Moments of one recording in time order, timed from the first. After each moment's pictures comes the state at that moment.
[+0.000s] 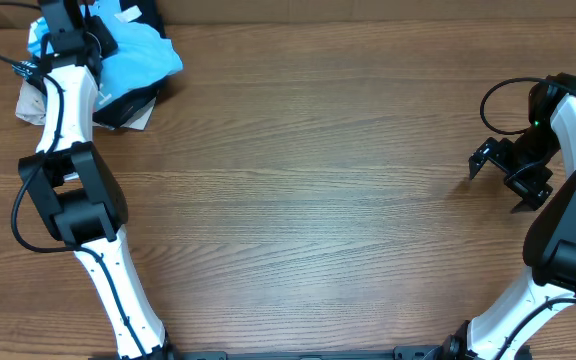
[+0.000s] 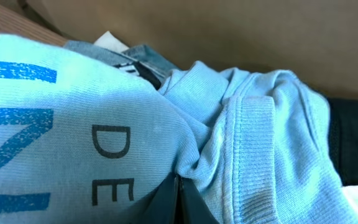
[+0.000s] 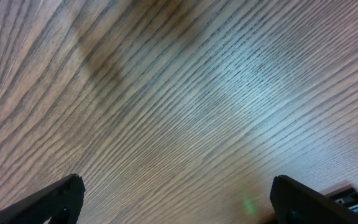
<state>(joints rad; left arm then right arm) 0.25 2.45 2.15 -0.33 -0.08 -0.28 -0.34 2.03 1.62 -1.43 -0.04 0.46</state>
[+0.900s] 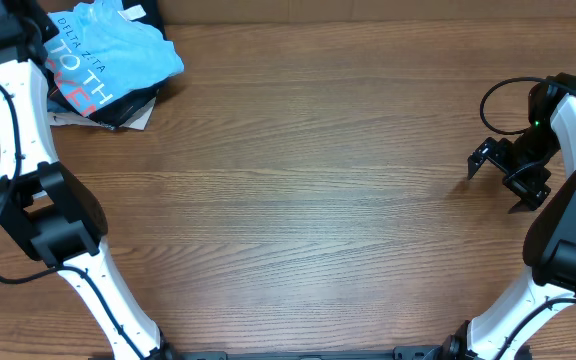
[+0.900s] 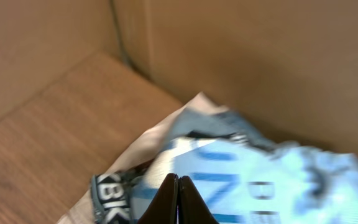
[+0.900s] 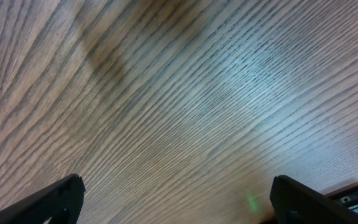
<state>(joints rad) 0.37 2.35 2.25 -0.50 -0.15 -0.25 -0.34 2.03 1.62 -1.44 -0.07 0.46</state>
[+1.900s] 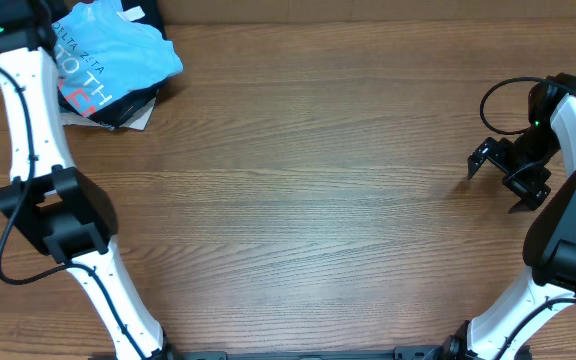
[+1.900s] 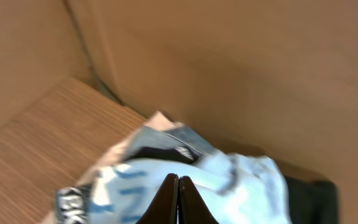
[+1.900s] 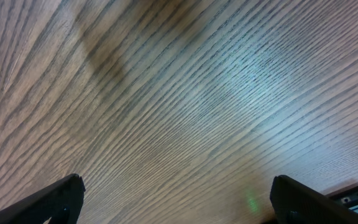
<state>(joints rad) 0.28 2.33 2.39 -0.58 -0.16 -0.25 -0.34 2.03 1.62 -1.44 -0.07 0.46</state>
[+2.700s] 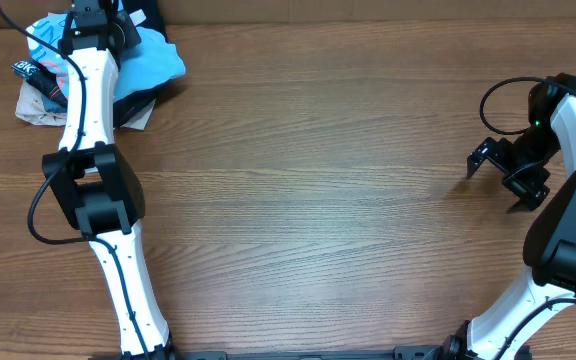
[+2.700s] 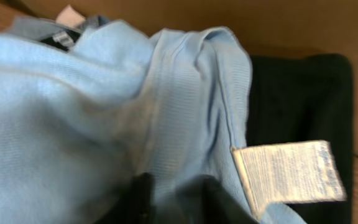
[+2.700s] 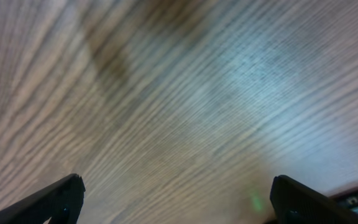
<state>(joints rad) 0.16 2.51 2.40 -0.64 -0.15 -0.26 -0.34 2.03 1.62 -1.43 -0.08 0.46</state>
